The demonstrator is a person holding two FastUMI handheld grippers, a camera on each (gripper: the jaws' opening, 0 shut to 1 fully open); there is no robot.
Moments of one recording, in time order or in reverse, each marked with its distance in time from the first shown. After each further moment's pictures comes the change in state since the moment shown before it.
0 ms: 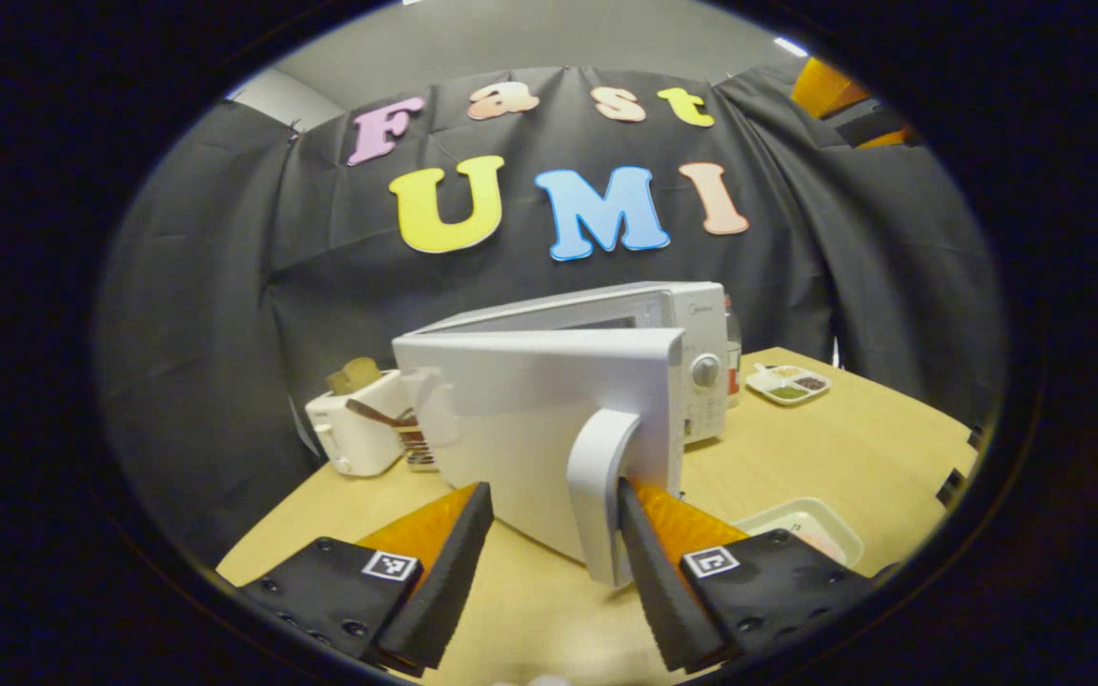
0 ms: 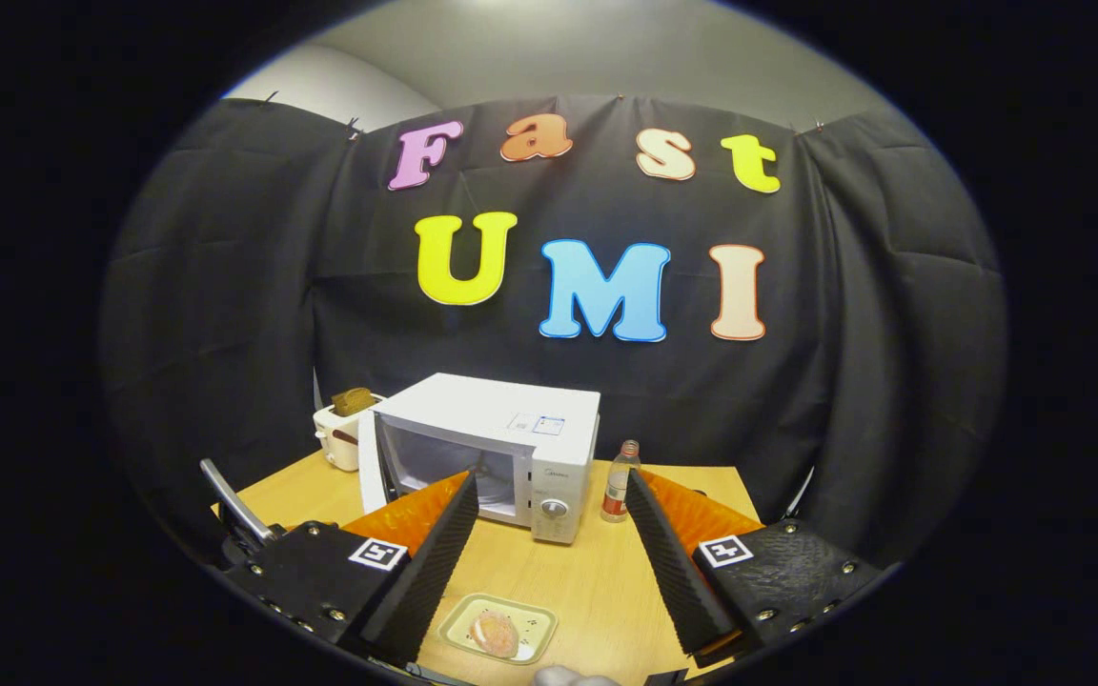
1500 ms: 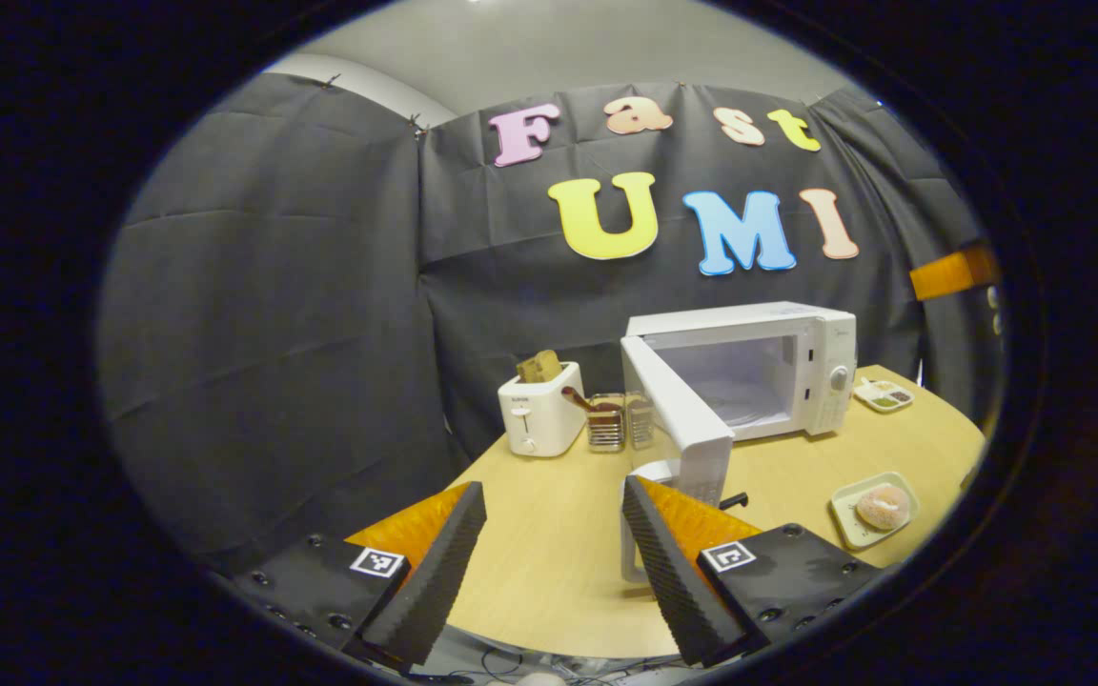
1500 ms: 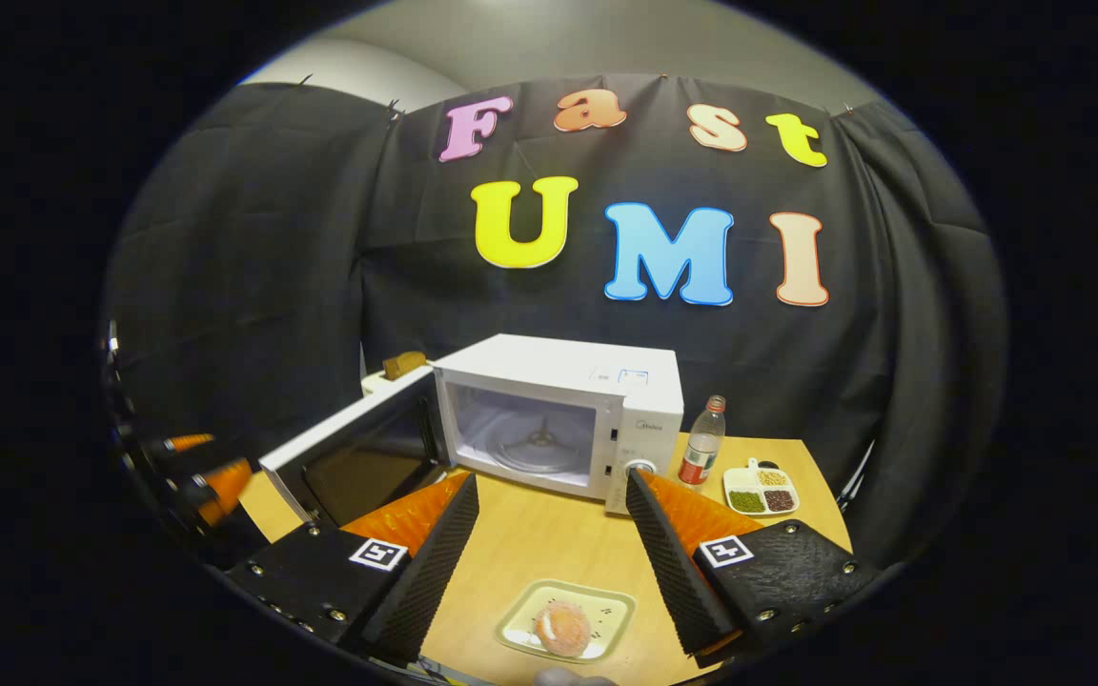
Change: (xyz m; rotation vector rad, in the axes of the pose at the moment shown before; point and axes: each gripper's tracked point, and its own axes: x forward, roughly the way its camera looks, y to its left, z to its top) left arm -0.135 0.200 -0.006 -0.077 0.011 0.299; right arm 0.025 0.078 -0.101 -0.018 0.069 0.104
